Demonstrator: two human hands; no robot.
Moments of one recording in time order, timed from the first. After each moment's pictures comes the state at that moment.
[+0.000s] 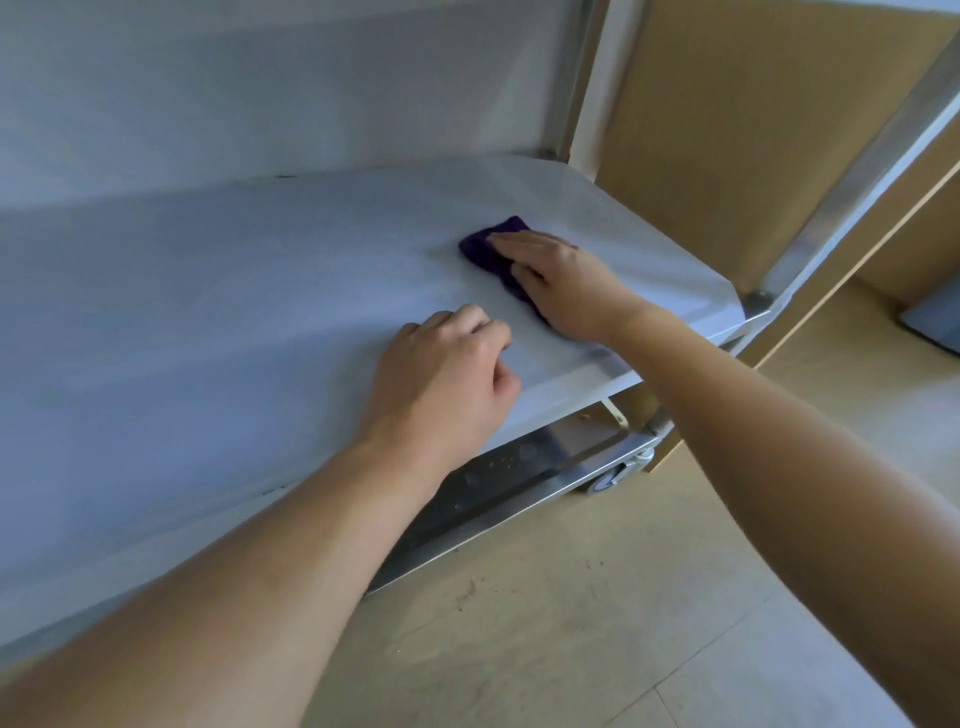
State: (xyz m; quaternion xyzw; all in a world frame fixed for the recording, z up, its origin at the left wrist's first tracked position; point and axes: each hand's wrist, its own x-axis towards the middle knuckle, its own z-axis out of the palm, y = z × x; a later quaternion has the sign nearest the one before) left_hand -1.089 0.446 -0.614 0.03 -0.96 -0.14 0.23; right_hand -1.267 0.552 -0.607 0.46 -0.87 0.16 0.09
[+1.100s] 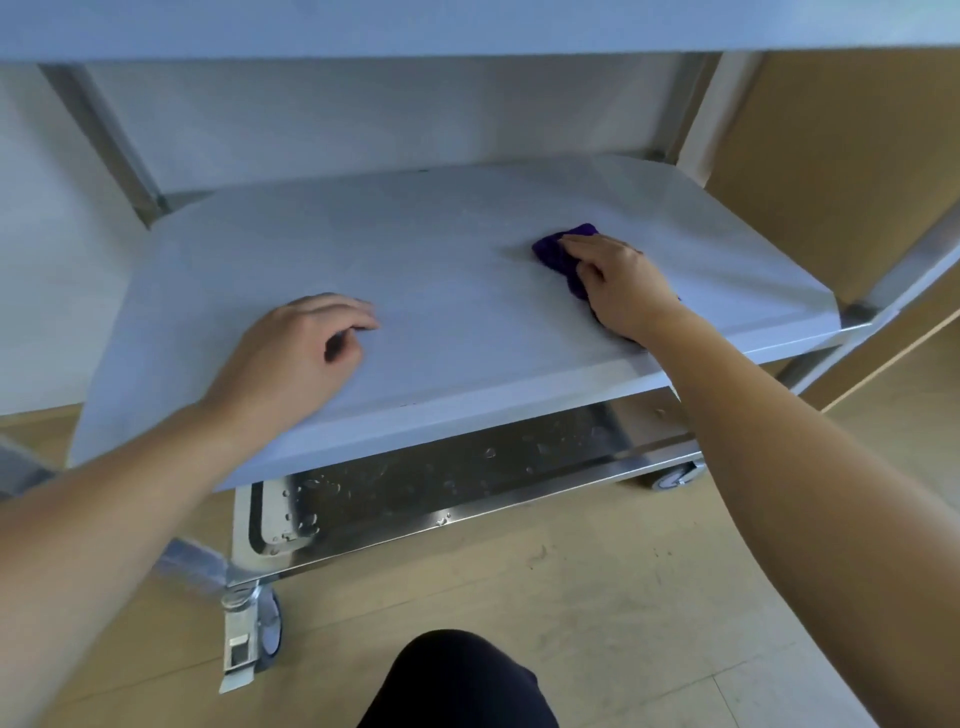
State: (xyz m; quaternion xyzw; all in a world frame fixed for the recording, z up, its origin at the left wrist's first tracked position) left_hand -0.962 0.288 -0.600 0.13 -0.95 -0.17 0.23; right_hand -1.218 0.511 -0.599 0.39 -0.89 0.21 0.05
